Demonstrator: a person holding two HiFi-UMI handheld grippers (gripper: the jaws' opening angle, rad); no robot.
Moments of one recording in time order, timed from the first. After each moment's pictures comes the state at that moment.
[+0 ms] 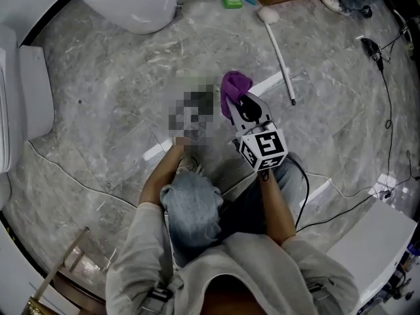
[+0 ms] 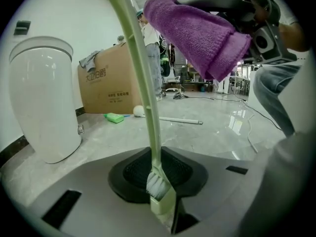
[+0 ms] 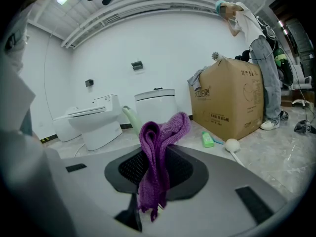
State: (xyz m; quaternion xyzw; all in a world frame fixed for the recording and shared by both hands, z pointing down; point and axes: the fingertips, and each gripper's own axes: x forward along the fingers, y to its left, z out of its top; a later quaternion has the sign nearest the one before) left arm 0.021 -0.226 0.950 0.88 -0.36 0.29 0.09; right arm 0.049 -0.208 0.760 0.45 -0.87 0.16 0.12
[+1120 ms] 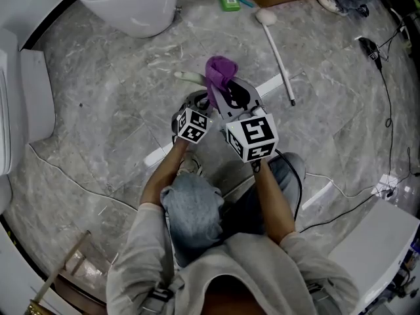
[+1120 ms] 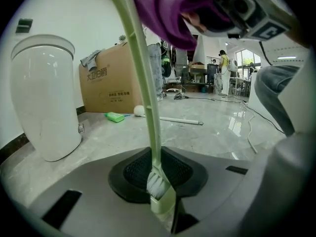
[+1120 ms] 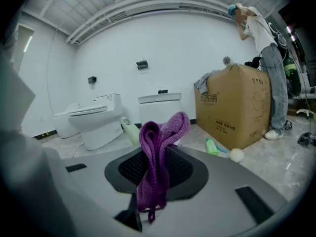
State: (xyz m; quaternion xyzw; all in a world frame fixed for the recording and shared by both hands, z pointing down) left arm 0.020 -0.226 0.950 0.88 -0.36 0.29 0.09; right arm 0.009 -0.235 0.729 0.44 -0.88 0.13 0.14
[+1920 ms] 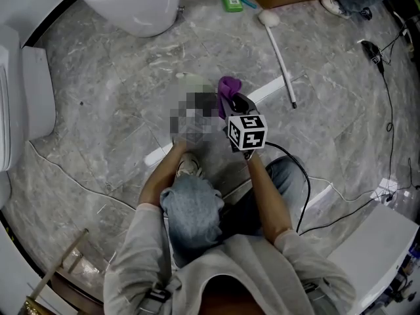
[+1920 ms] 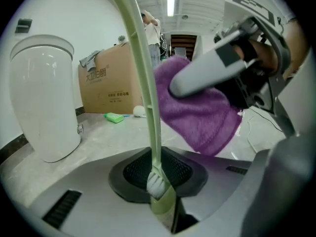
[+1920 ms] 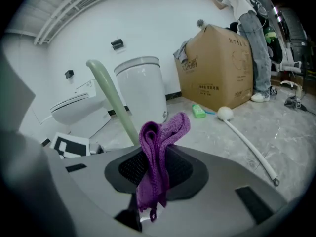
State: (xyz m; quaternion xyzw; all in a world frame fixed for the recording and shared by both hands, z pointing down) left arm 0.021 -0.225 0.952 0.88 -0.36 0.29 0.09; right arm 0.050 -0.227 0.874 0.48 -0.81 0.26 0.20
